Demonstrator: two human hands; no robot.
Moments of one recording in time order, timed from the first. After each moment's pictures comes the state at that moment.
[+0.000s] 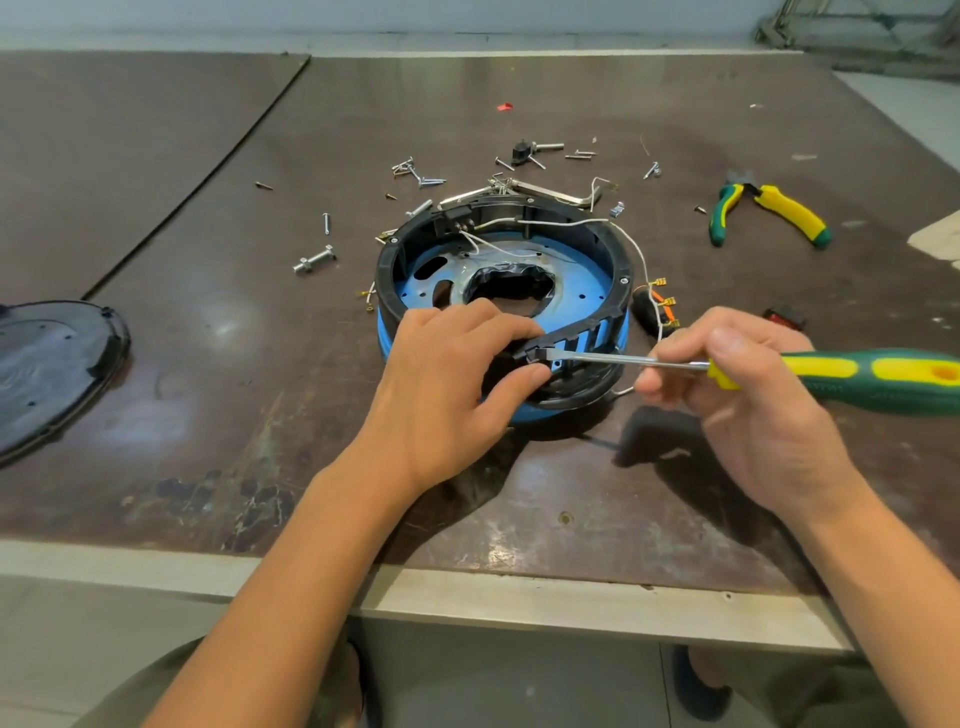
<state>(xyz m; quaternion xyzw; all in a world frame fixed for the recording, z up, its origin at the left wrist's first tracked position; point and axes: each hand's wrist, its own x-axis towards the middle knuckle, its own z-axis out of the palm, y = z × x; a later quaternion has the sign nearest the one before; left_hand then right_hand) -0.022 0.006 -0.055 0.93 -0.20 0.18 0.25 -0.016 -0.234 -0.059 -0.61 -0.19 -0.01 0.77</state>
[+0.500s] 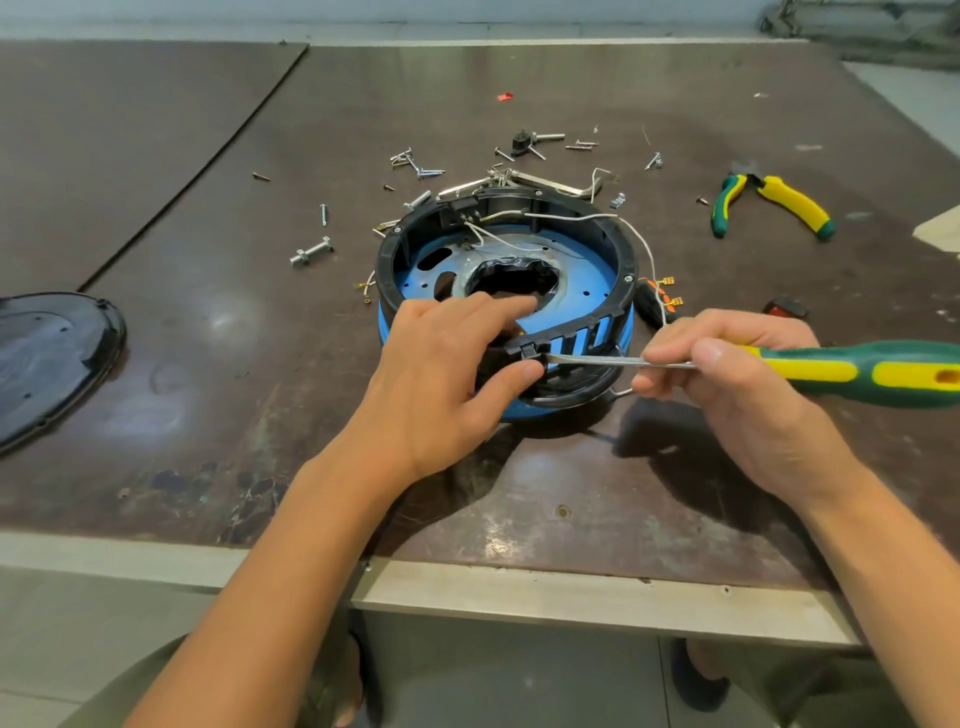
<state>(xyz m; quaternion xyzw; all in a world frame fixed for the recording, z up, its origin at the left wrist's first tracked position) -0.022 0.010 -0.056 0.93 -0.21 0.17 0.26 -0.006 -0.242 -0.066 -0.63 -0.21 -0.01 0.75</state>
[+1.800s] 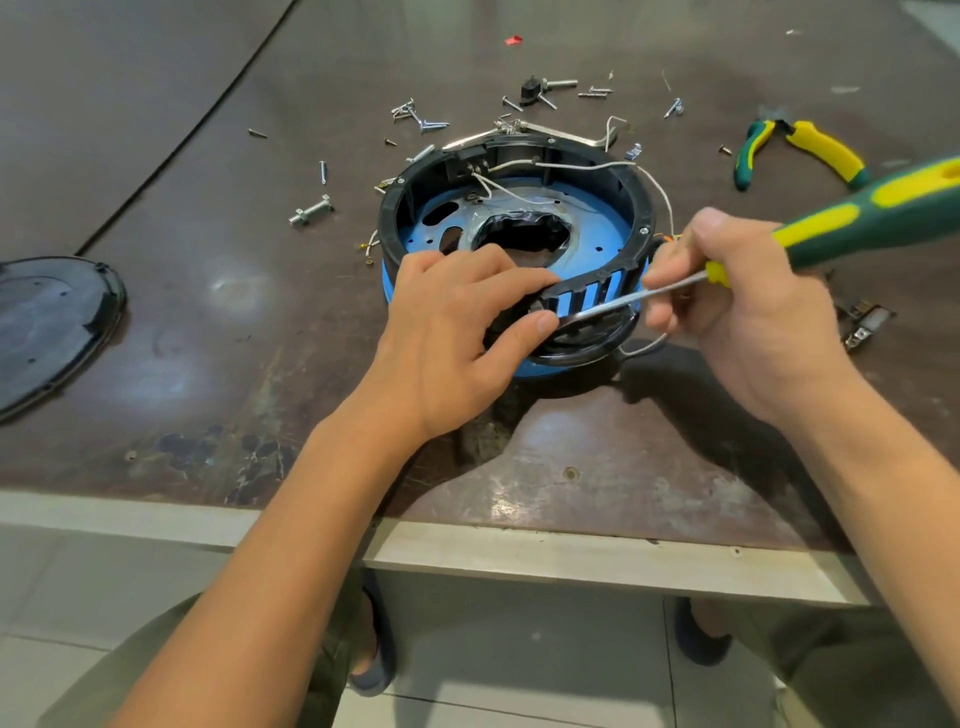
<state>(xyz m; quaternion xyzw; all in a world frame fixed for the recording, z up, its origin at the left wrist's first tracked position) -0.023 0.003 -0.052 0.92 -0.21 0.18 0.26 0.008 -0.212 -0.045 -0.65 -0.09 -0.01 0.76</state>
